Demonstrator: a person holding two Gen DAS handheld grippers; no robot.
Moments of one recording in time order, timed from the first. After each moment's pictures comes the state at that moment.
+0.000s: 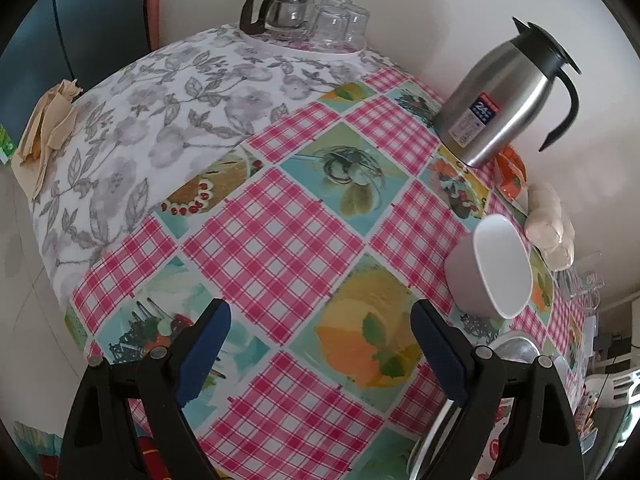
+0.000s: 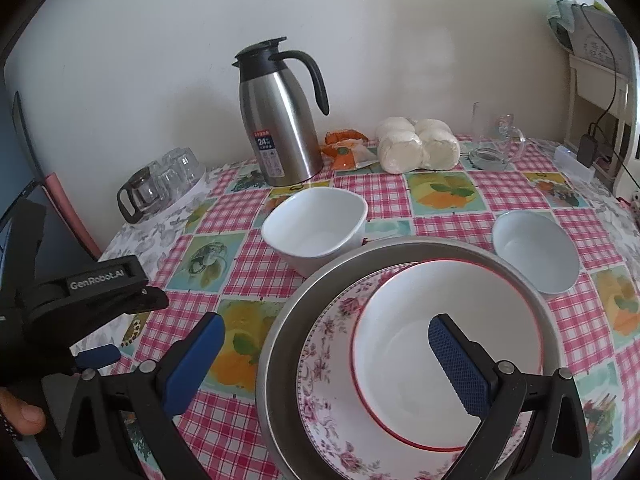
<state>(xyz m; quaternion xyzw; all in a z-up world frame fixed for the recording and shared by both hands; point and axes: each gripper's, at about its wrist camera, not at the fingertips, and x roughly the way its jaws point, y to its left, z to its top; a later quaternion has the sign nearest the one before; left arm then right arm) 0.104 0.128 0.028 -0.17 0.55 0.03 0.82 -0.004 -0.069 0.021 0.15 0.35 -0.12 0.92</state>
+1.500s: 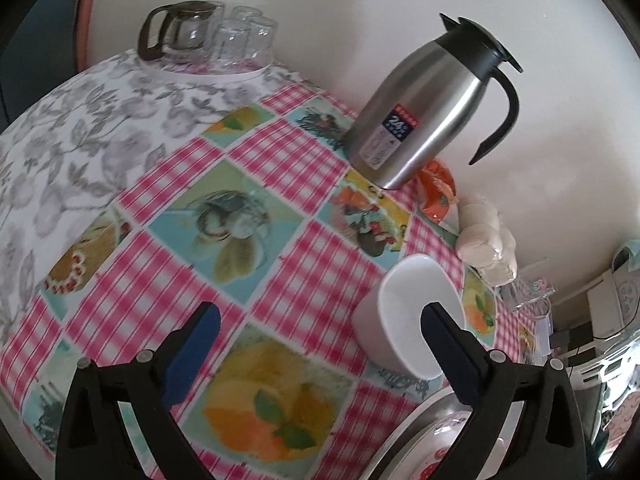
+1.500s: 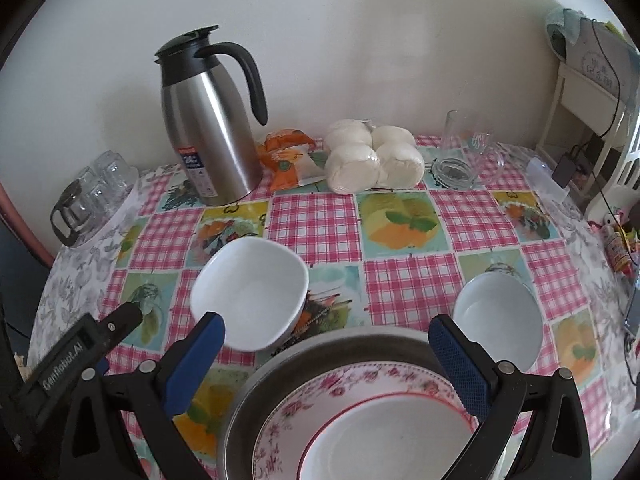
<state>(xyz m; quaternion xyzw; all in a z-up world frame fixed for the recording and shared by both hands) 0.167 0.073 0.028 -0.19 0.50 -0.10 0.84 0.088 -0.127 0.055 0.13 0.43 -0.20 0.87</state>
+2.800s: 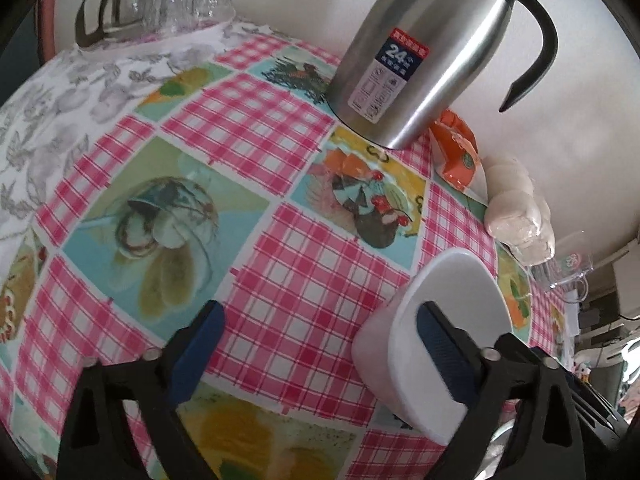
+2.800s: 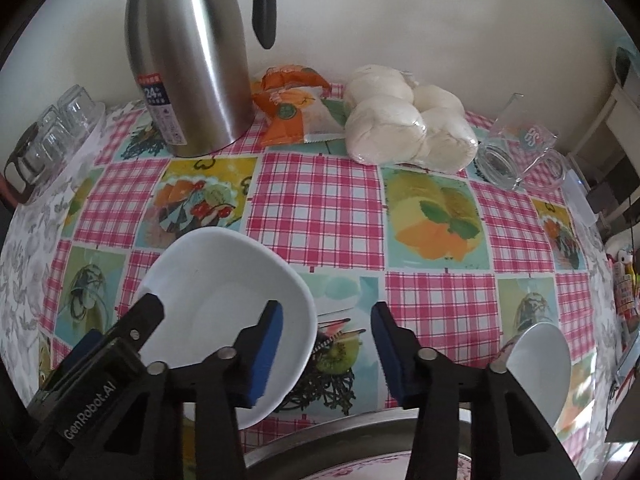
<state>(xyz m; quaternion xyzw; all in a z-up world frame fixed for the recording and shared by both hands) 0.219 0.025 -0.035 -0.14 0.55 -0.13 0.81 0.181 -0.137 -0.010 0.07 0.53 -0.19 0.82</state>
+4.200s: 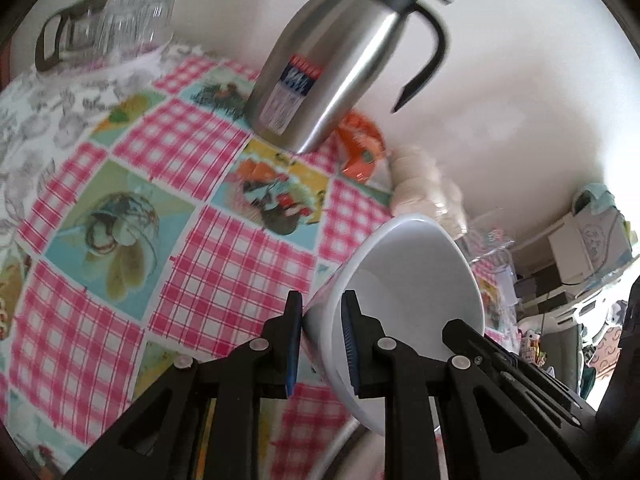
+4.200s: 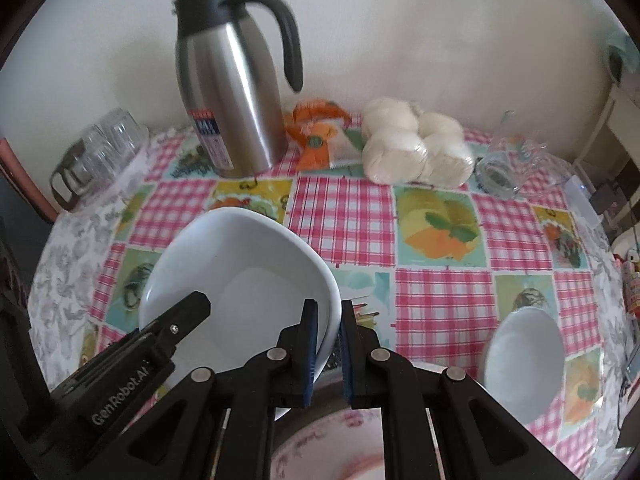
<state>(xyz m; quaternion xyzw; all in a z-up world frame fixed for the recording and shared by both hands) 0.184 0.021 0.030 -0.16 0.52 -0.24 0.80 0.137 -0.124 0.042 0.10 0.49 -0.15 0.85</state>
